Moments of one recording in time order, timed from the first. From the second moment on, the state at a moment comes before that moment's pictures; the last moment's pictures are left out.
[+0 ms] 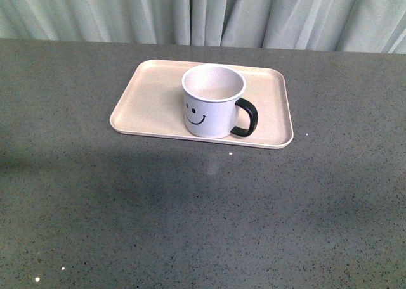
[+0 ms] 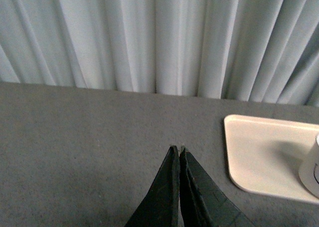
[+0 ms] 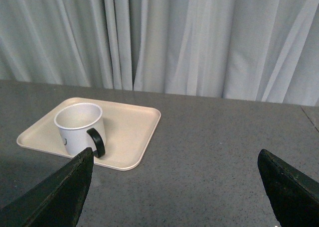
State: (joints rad) left arm 0.00 0.94 0.06 0.88 -0.01 -0.01; right arm 0.00 0.00 0.02 0.00 0.00 -0.01
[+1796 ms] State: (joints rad) left arm 0.00 0.02 0.01 0.00 0.00 -0.01; right arm 0.00 0.02 0.02 -0.02 -0.02 -0.02
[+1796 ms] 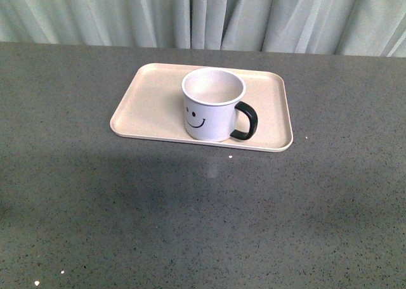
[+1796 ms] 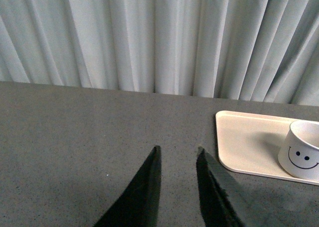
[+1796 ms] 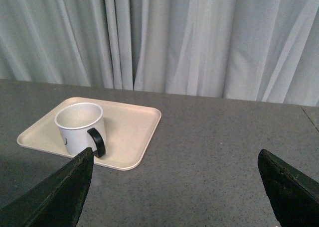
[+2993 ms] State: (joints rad) left arm 0.00 0.02 0.01 0.00 0.00 -0.01; right arm 0.24 1.99 1.35 -0.20 -0.04 0.19
